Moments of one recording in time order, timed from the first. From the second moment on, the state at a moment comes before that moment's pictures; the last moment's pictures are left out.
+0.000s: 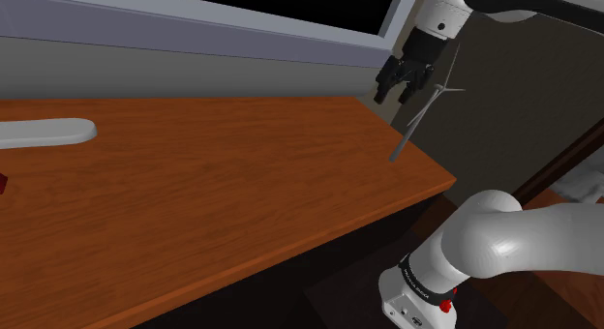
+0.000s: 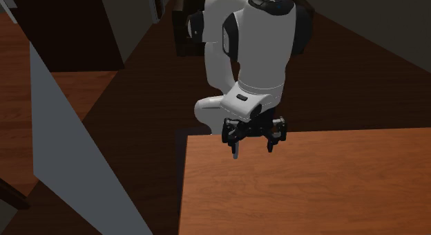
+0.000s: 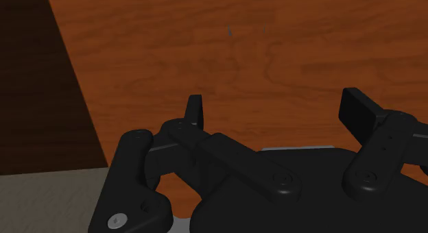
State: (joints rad) arm 0.02 -0.77 -0.03 -2.32 0.00 1.59 0.16
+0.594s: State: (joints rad) arm 0.02 -0.79 -0.02 -2.11 -0.05 1.32 0.13
